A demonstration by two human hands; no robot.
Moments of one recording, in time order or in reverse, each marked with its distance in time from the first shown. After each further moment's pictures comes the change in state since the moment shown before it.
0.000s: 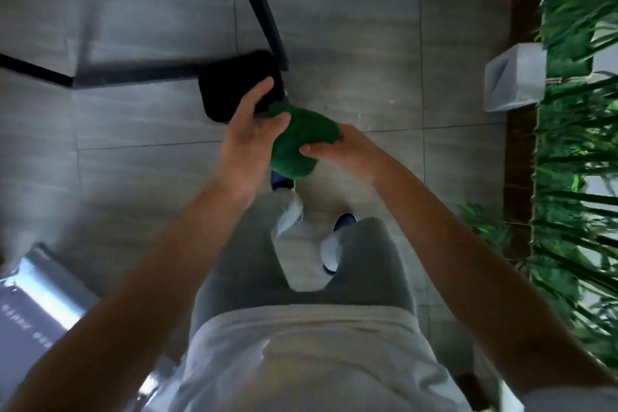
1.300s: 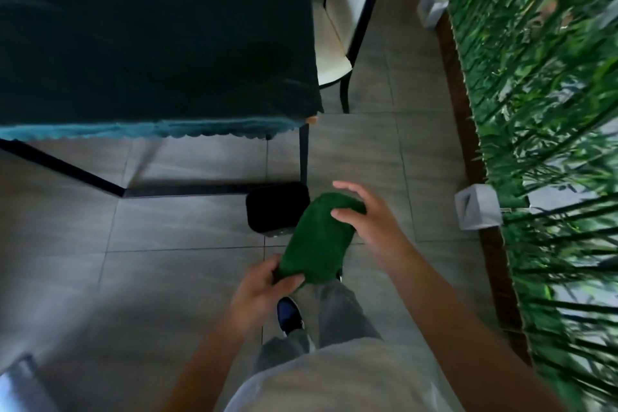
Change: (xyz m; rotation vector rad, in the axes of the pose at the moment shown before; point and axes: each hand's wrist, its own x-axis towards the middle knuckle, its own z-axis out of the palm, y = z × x) left_hand -0.071 0.054 -0.168 0.030 -0.262 -0.062; right_hand -0.053 -0.202 0.121 -0.032 0.358 -0.178
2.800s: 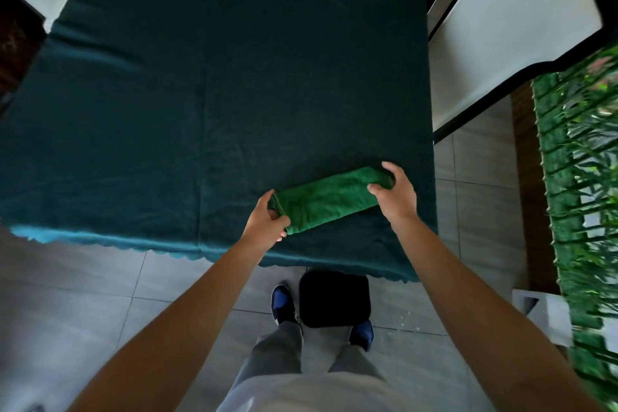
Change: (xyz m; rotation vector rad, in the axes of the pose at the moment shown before) left_hand 0.366 0.189 -0.318 0.086 0.292 -0.186; right_hand 0.442 -0.147 0.162 -0.417 0.320 0.064
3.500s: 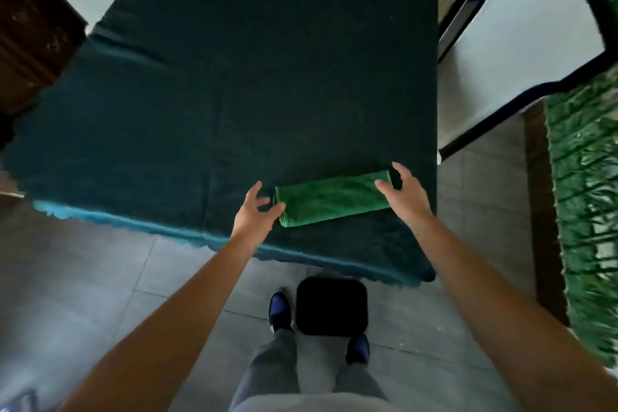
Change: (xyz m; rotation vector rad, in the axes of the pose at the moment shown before) left_hand -0.013 -0.018 -0.011 -0.056 0.195 0.092; right_hand 0.012 0.006 -0.030 -0.270 -0.135 -0.131
